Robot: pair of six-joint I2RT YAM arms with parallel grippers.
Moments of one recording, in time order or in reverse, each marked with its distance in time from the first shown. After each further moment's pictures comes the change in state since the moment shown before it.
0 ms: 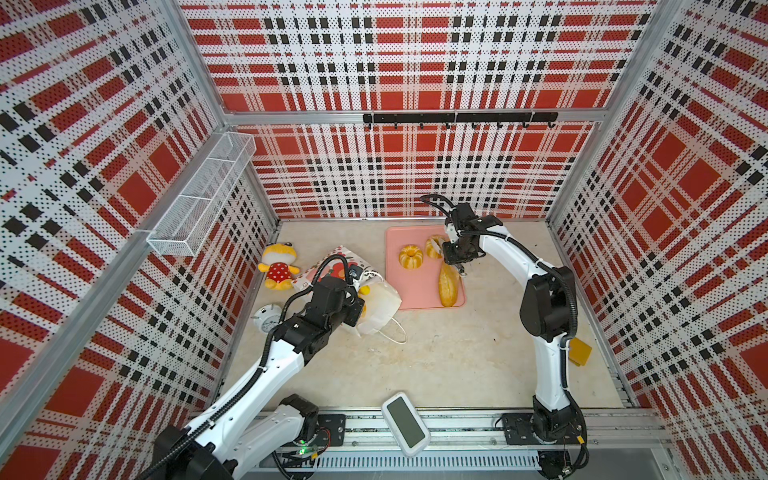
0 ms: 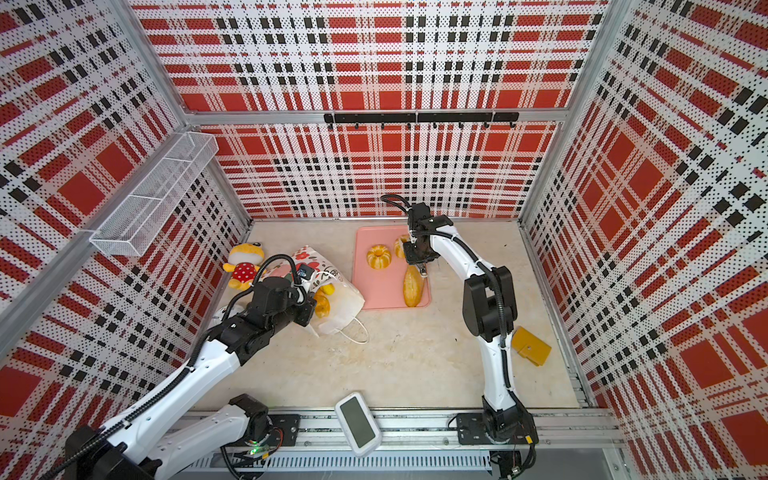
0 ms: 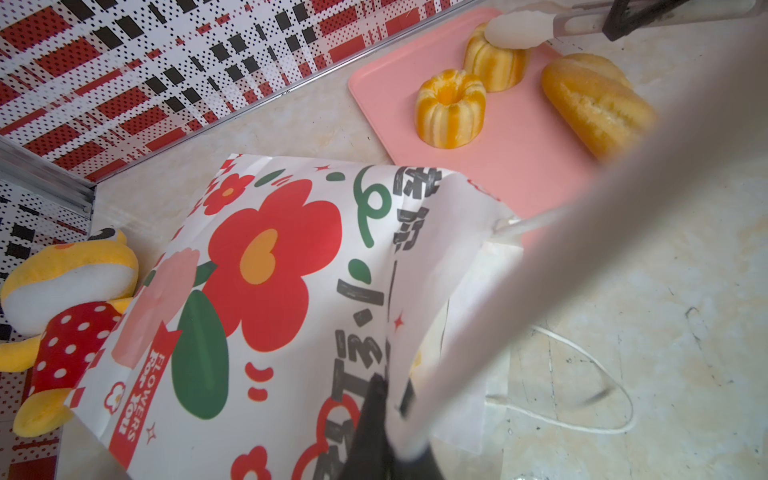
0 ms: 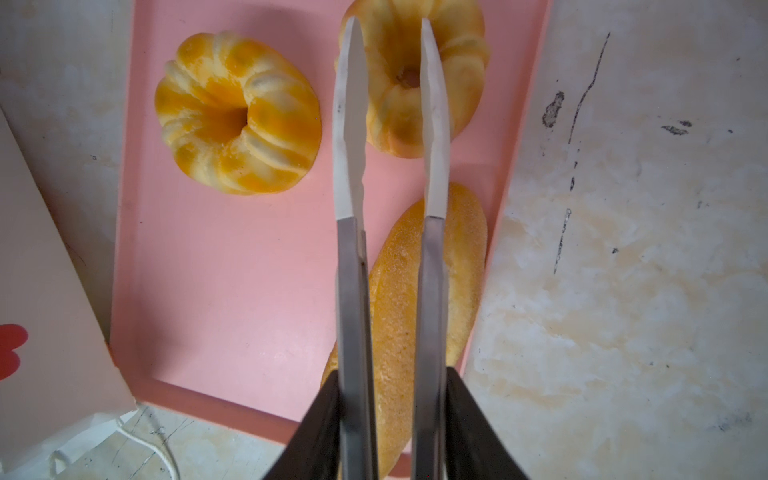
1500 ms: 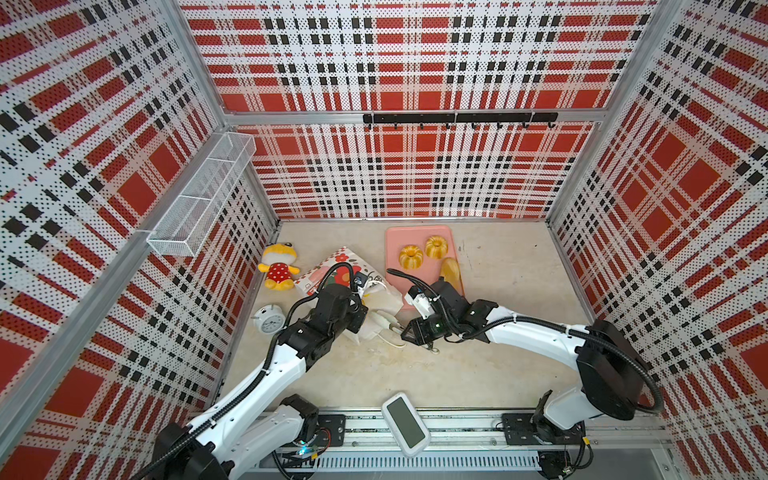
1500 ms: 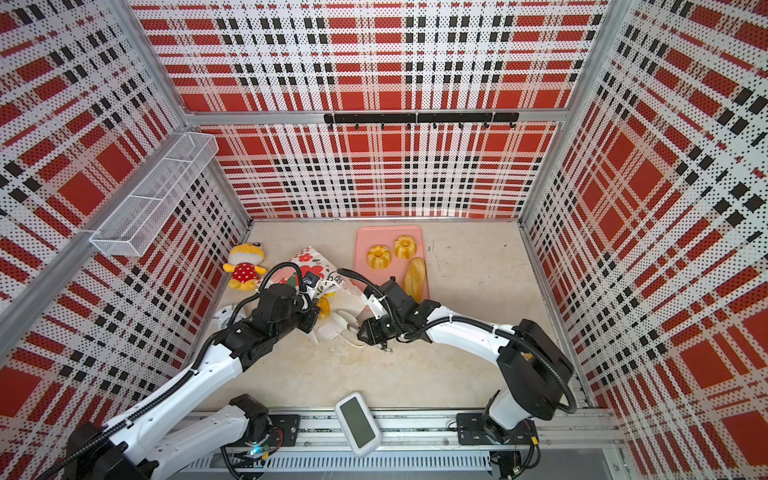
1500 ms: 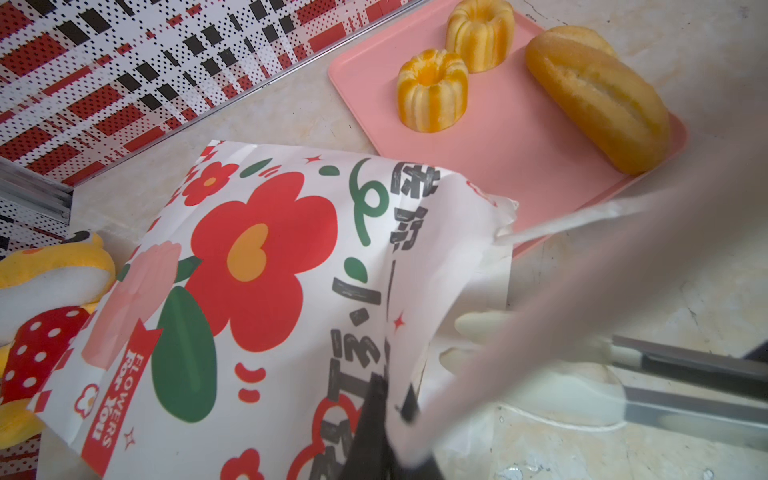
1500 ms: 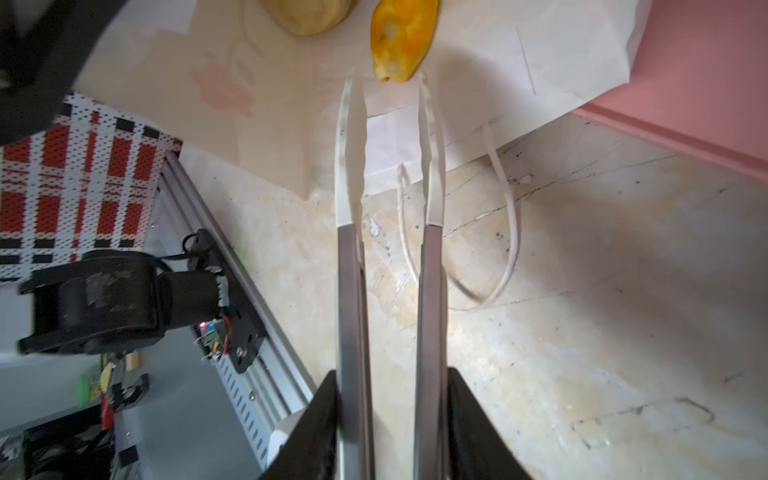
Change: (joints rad) left arm -0.048 -0.011 -0.061 0.034 -0.016 0.007; right arm 0.484 -0.560 -0.974 0.707 -0.298 0.349
